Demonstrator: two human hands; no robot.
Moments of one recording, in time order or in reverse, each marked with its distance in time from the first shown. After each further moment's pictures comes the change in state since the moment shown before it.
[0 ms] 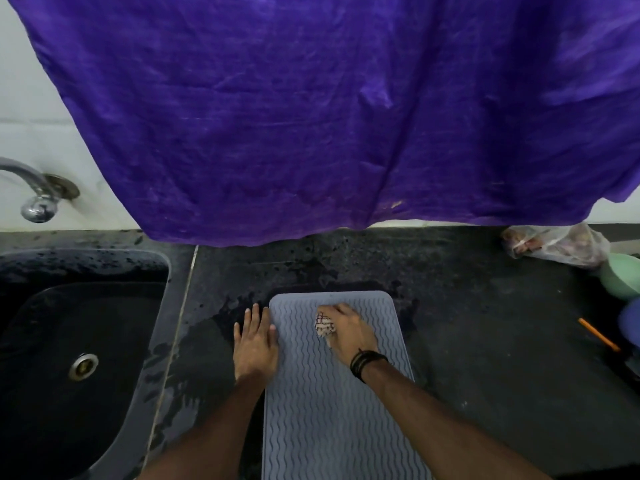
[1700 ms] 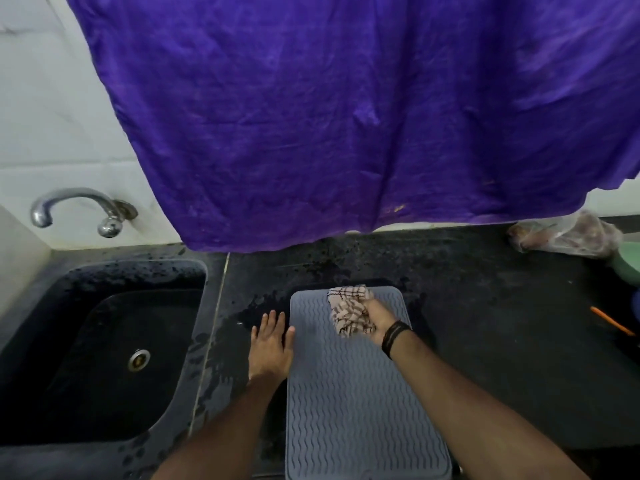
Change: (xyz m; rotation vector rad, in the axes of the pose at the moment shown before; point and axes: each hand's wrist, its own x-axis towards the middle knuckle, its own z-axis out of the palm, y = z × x) left_hand -0.057 0.014 -0.048 0.074 -0.016 -0.013; right_hand -0.020 -0.007 -0.047 1.456 -0.138 0.663
